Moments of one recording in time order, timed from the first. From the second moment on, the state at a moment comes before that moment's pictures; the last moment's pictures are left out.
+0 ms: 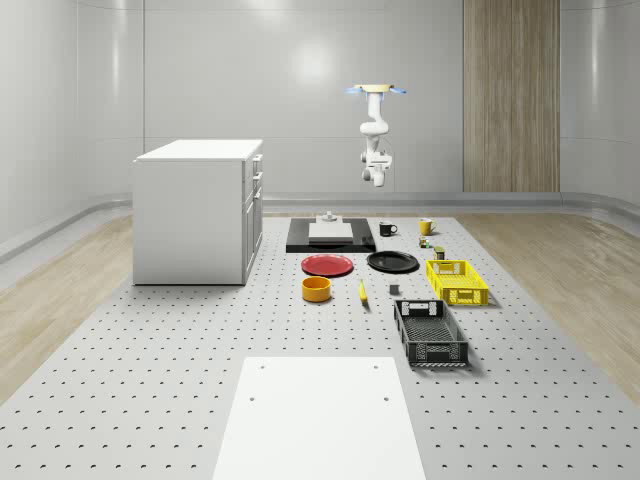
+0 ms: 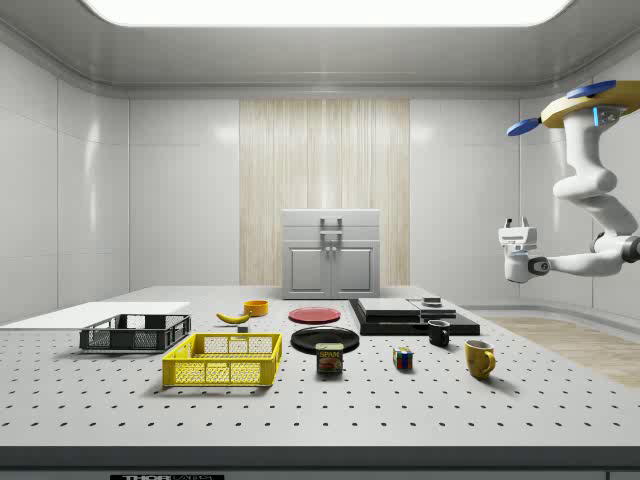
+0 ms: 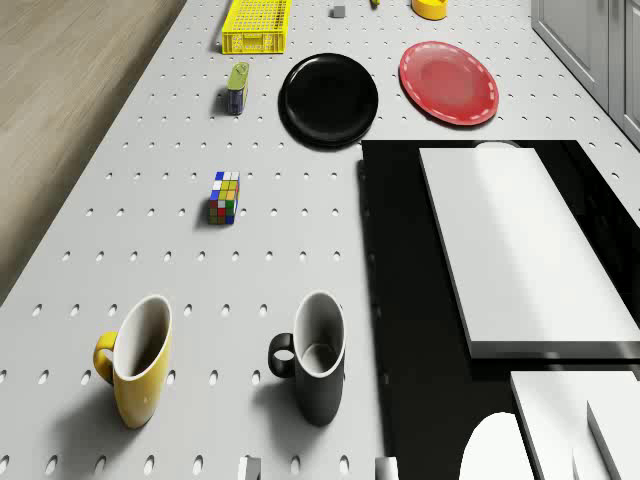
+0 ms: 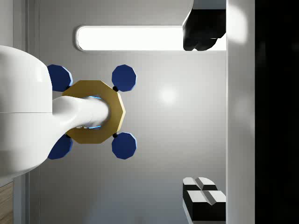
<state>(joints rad) 0.00 -0.79 0.00 -2.34 0.00 1.55 0.79</state>
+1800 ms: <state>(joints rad) -0.01 -0.71 0.01 -2.05 0.00 1.37 0.78</state>
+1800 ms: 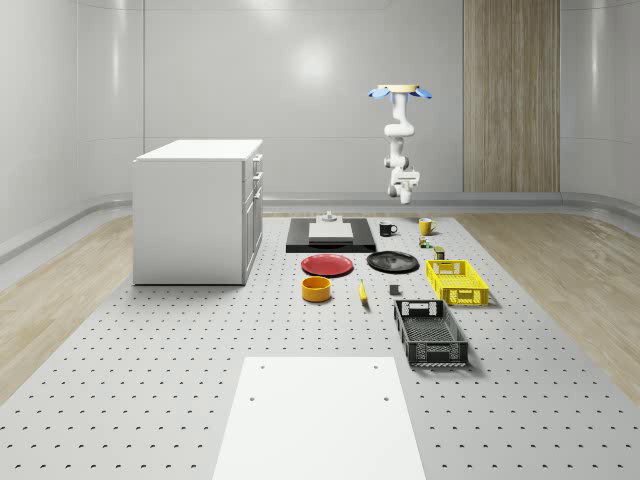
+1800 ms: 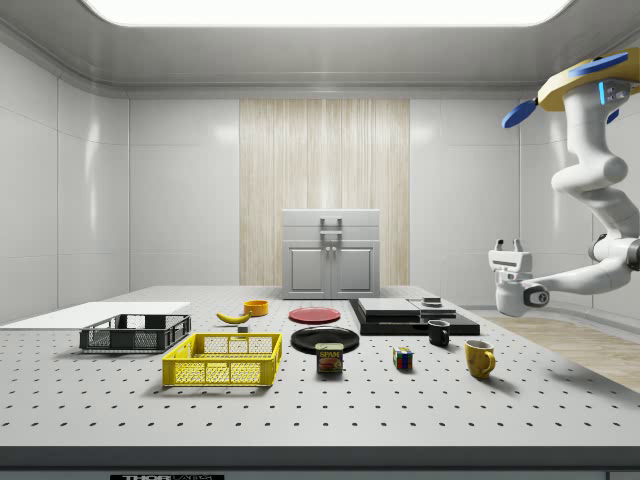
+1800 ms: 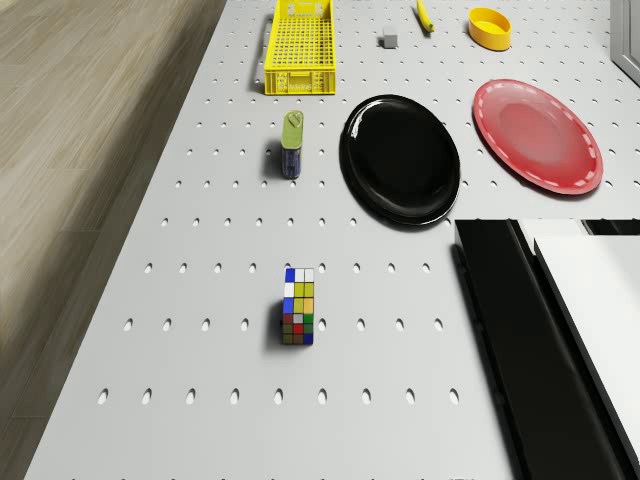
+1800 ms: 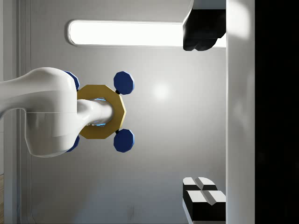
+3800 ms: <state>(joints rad) -0.20 -0.78 0.57 -2.31 -0.83 1.42 0.92</state>
